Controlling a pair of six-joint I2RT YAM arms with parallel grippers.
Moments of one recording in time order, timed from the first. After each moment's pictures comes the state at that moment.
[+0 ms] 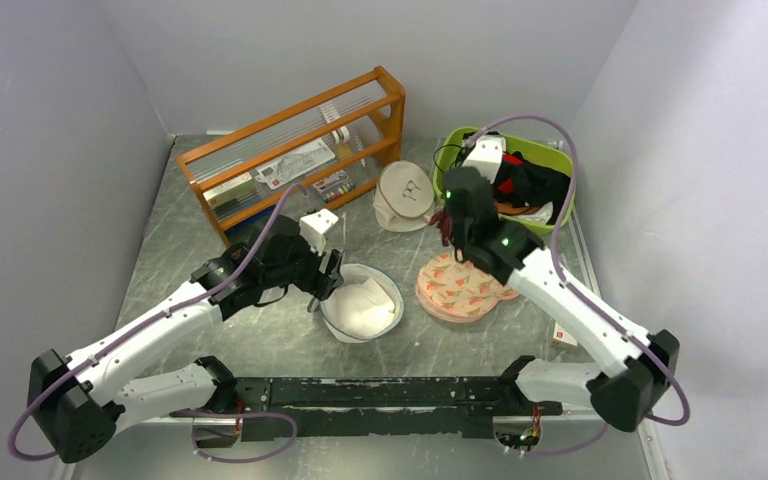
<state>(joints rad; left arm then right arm) -0.74 1.03 0.83 -0.42 0.06 -0.10 0.75 1.16 1.14 -0.37 0.81 0.31</state>
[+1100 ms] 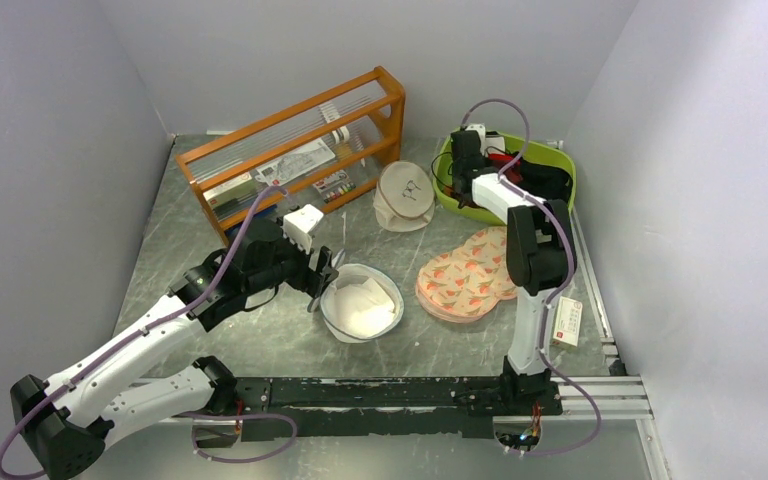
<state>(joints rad) -0.74 0.91 0.83 -0.42 0.02 -0.10 0.23 2.08 1.49 -0.12 0.45 0.08</state>
